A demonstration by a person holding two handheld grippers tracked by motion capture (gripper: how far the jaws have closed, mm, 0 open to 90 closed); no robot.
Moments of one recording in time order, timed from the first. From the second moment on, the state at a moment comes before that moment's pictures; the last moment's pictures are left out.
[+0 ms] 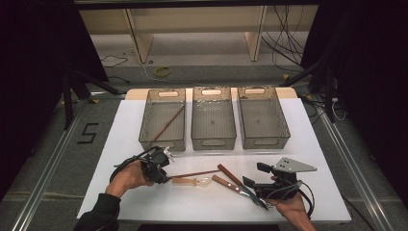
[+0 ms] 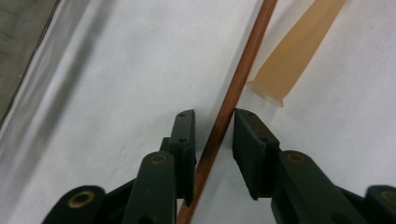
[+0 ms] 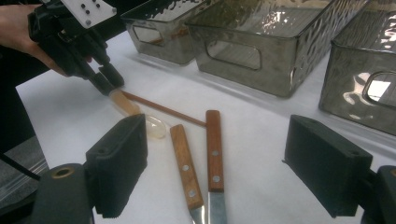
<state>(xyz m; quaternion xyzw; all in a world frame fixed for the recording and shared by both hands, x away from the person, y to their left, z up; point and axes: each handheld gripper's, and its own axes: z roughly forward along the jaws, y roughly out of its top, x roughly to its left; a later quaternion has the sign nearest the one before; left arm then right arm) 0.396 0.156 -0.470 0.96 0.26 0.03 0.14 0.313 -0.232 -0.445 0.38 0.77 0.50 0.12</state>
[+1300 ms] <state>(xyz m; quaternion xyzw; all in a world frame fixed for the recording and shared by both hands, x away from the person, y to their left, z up) 0.380 0.152 -0.430 0.95 0.22 0.08 0.20 0.313 -0.232 -0.445 0.38 0.77 0.50 0.12</state>
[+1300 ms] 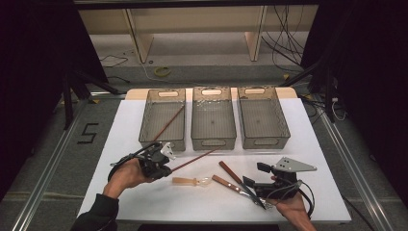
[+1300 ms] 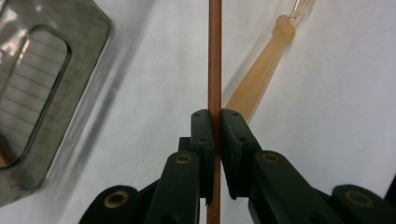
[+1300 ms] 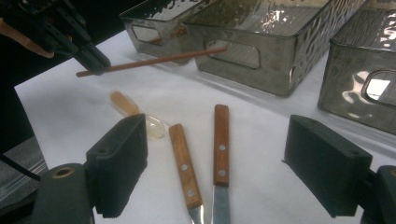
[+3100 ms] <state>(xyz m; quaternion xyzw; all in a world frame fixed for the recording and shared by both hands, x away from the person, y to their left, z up) 0.461 0.215 -0.381 0.84 0.40 0.13 0.34 0.315 -0.232 -0.447 0.38 0.77 0.50 0.12</state>
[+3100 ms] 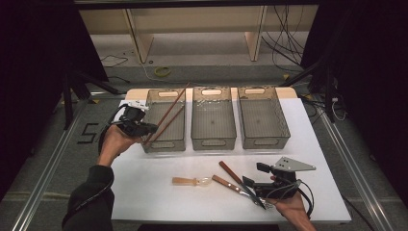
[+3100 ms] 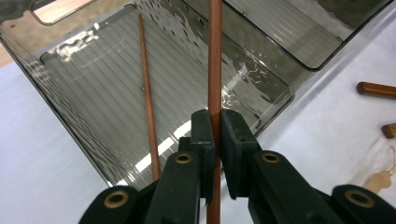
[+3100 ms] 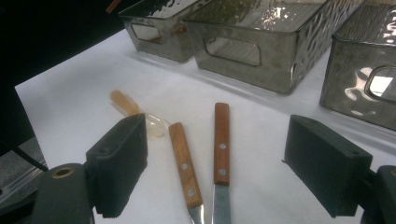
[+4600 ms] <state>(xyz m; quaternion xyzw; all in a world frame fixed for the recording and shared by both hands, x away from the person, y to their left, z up) 0.505 0.224 -0.418 0.81 0.48 0.14 0.31 0.316 -0.232 -0.448 0.38 0.77 0.50 0.11</state>
